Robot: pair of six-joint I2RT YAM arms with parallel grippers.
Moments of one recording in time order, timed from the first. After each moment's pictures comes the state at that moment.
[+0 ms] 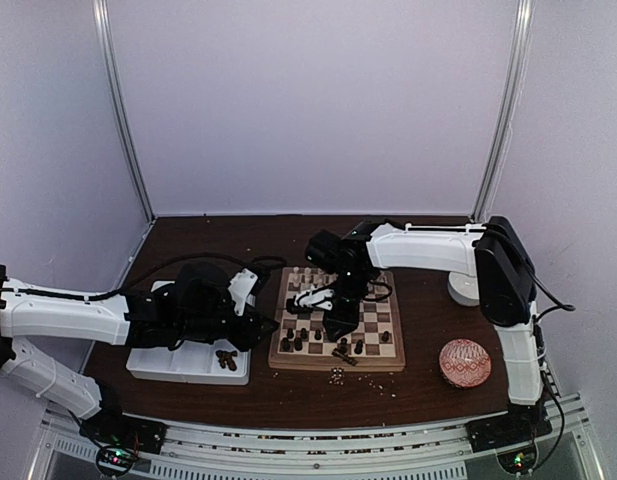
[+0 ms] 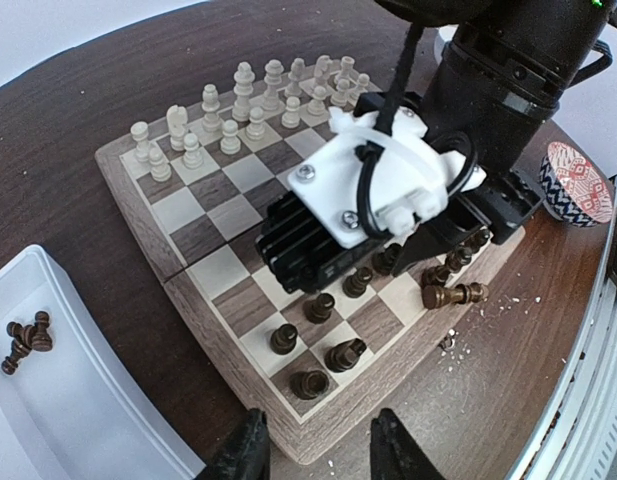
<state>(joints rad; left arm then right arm) -1.01 1.28 0.69 -0.02 -0.07 -0.31 0.87 2.15 1.75 -1.04 -0.20 -0.53</state>
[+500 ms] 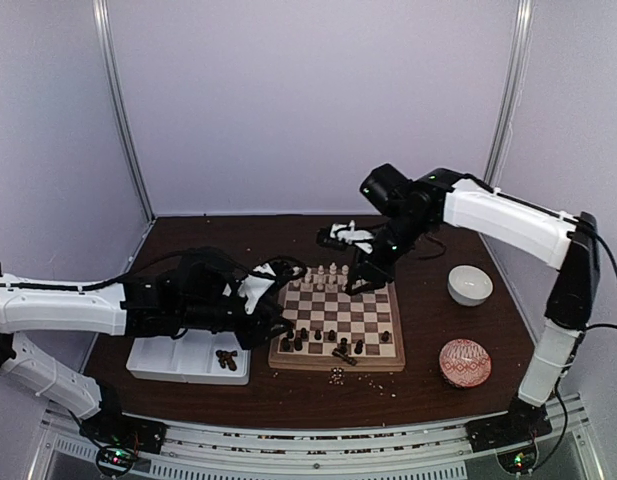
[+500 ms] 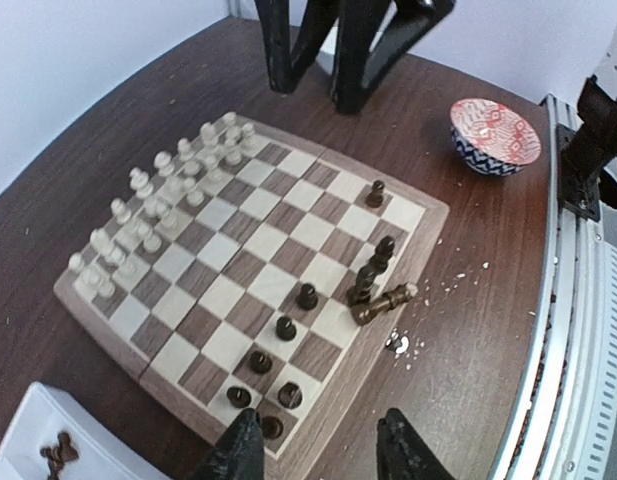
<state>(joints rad) -1.04 1.28 0.80 -0.09 0.04 -0.04 0.75 1.85 1.73 -1.07 -0.38 -0.52</state>
